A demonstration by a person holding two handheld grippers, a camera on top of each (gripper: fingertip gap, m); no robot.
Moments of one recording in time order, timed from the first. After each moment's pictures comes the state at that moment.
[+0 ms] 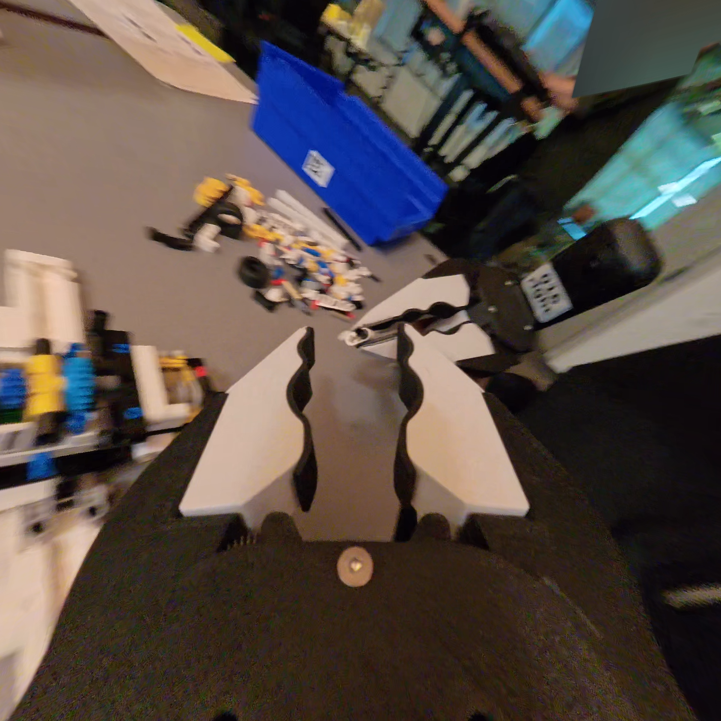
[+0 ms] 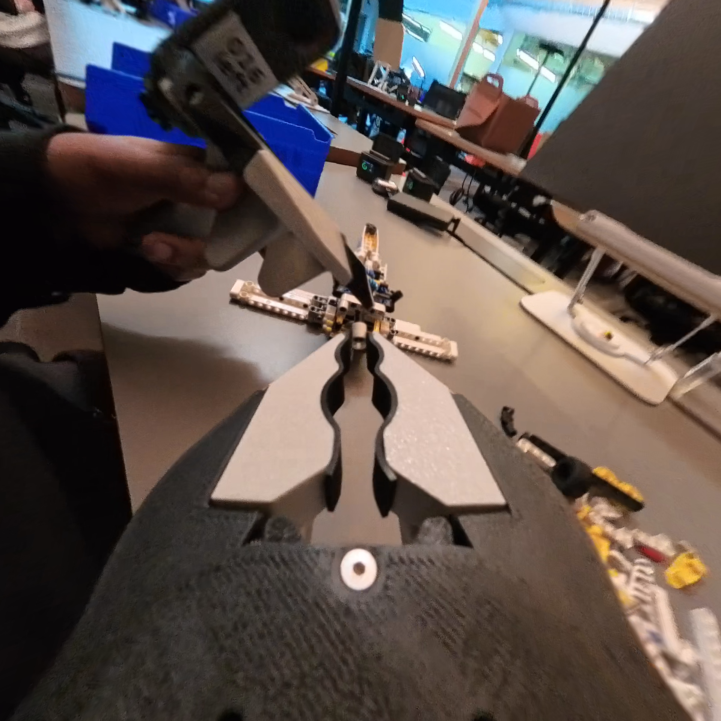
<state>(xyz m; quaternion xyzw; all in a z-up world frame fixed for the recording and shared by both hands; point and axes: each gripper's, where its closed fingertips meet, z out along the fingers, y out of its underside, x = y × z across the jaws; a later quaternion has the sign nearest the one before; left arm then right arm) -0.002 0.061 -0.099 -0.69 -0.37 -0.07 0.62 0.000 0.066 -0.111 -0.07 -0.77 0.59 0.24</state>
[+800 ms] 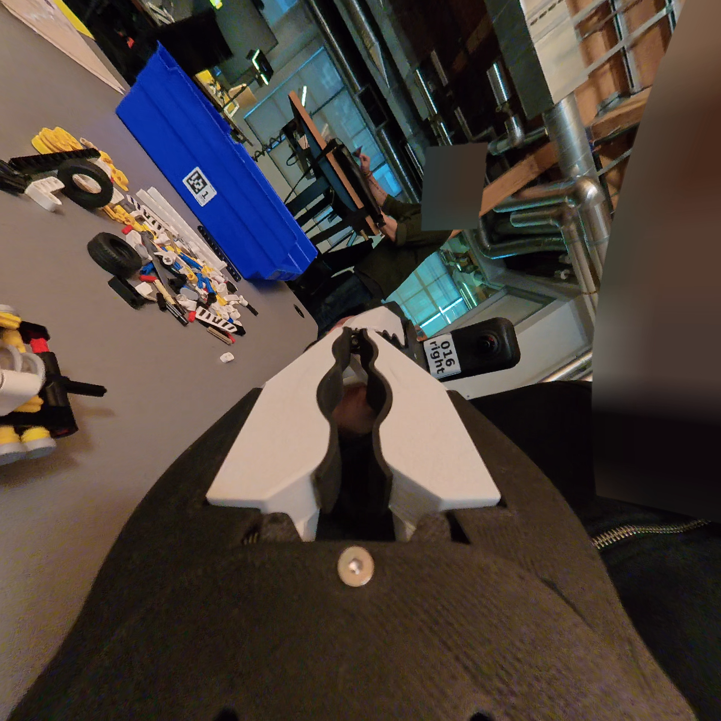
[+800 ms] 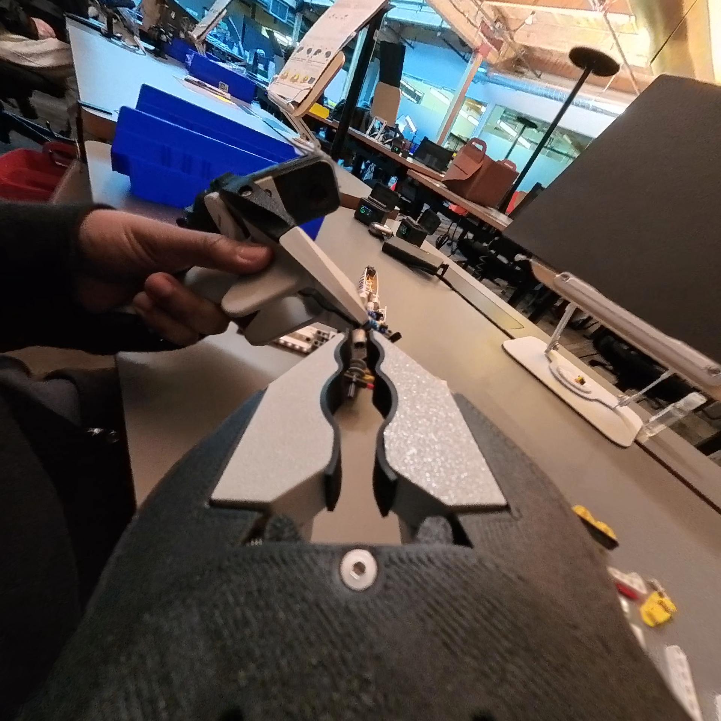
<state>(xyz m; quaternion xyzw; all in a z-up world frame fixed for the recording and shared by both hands) 0.016 0.071 -0.079 -0.52 -0.37 -0.27 0.72 0.016 0.058 -0.086 -0.03 -0.74 0.61 0.28</state>
